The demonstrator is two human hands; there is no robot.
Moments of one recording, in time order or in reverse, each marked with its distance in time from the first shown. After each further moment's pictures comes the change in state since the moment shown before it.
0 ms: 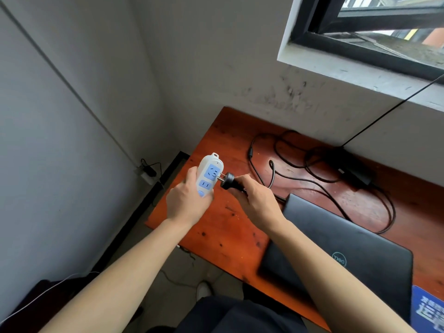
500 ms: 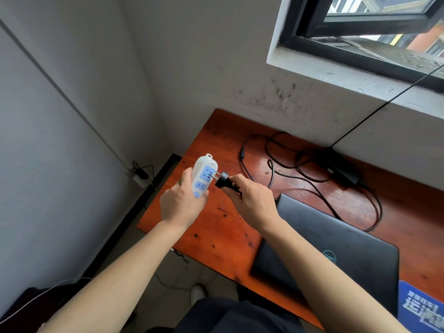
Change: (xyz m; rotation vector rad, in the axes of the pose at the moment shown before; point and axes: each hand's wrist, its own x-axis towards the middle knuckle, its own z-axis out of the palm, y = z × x) left_hand -0.003 0.010 0.001 0.069 0.032 0.088; right_hand -0.001 -0.008 -0.013 -0.176 0.108 -0.016
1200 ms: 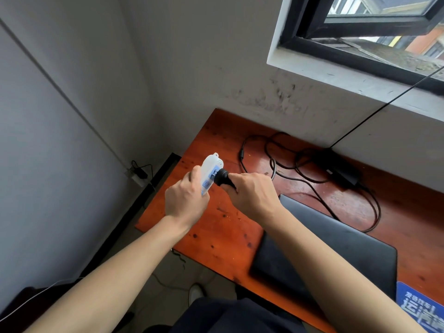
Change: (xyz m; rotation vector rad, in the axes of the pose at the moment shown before) left_hand 0.010 0.012 0.003 0.110 0.121 0.138; right_hand 0.023 -0.020 -0.030 -0.224 -0.165 -0.051
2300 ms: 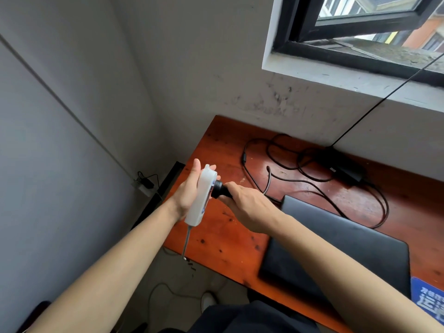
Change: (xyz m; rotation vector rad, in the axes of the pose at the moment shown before) left_hand 0.030 -0.007 -0.030 -1.269 -0.784 -0.551; right_hand -0.015 0.000 0.014 0.280 -0.205 -0.097
